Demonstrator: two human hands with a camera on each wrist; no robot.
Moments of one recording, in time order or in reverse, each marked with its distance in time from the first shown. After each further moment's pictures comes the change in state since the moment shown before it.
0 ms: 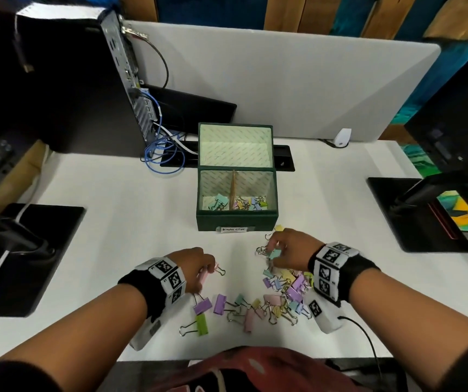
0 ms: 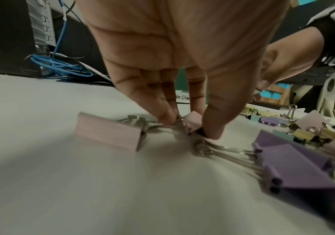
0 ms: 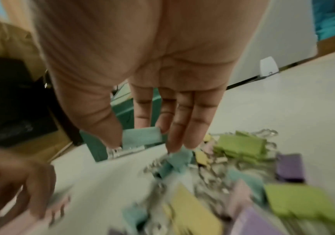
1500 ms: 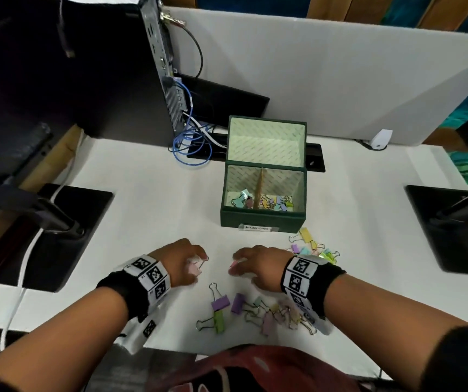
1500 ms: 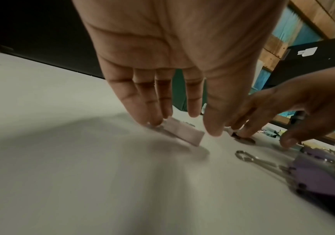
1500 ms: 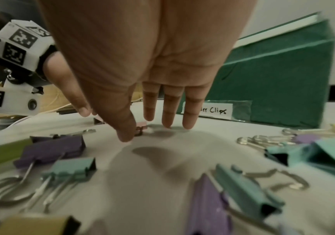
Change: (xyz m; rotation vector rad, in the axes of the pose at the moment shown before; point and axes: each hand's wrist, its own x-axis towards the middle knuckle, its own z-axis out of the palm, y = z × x) left_hand -0.031 -0.050 0.010 -0.266 0.148 -0.122; right_hand 0.031 -0.060 0.047 -0.389 -0.231 -0.529
